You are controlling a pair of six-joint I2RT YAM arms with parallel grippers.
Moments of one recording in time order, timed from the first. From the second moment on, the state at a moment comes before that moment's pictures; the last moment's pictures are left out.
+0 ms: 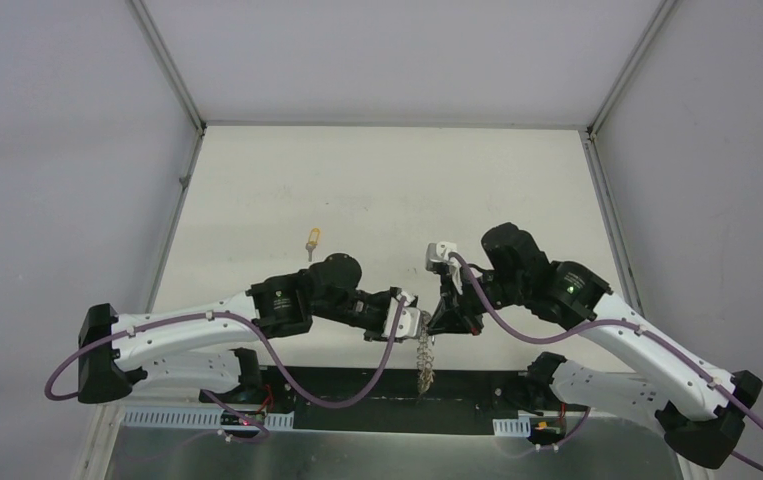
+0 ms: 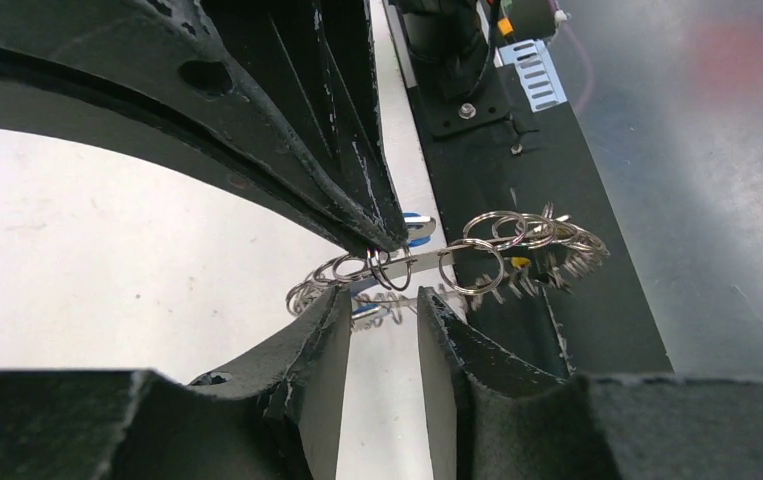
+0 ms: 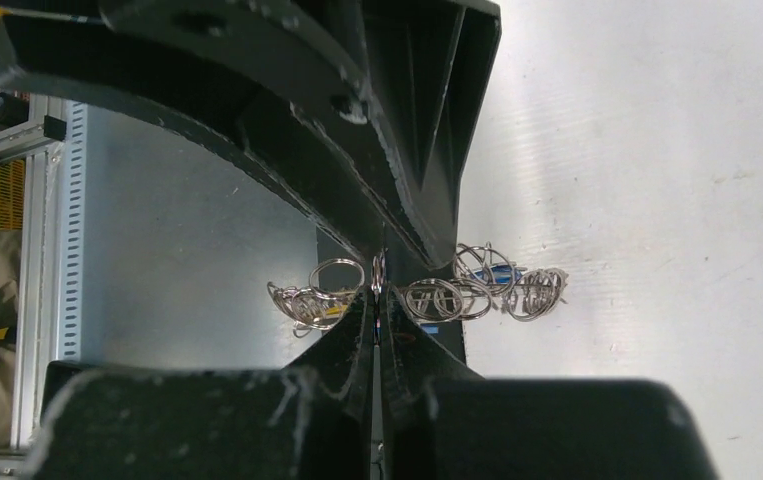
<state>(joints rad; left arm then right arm) -1.23 1.03 0.84 -0.16 0.45 0.38 0.89 0.89 0.97 -0.79 -0.70 -0.10</state>
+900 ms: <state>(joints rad) -1.22 1.11 0.90 -0.20 0.50 0.31 0.89 0.90 0.97 -0.82 -0.70 -0.10</state>
